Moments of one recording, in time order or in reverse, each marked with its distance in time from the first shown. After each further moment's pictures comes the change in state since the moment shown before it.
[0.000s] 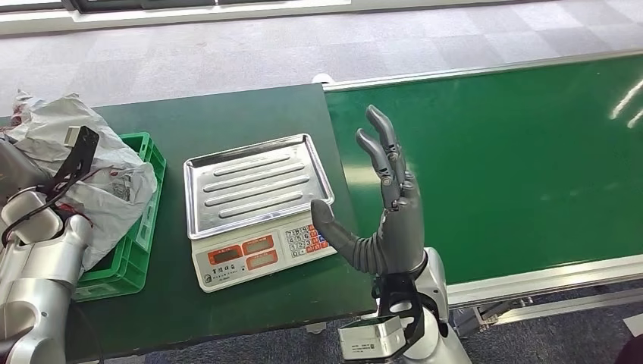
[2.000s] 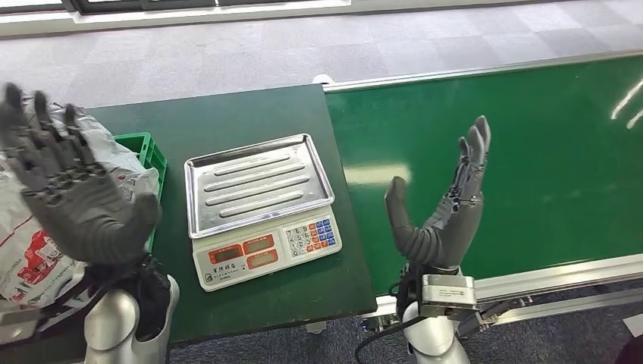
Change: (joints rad) left arm 0.528 -0.469 -0.411 -1.208 1.426 -0.532 -1.047; right arm 0.106 0.027 -0.132 0.036 -0.273 -0.230 -0.007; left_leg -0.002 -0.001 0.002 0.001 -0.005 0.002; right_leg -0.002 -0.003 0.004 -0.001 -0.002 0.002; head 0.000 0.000
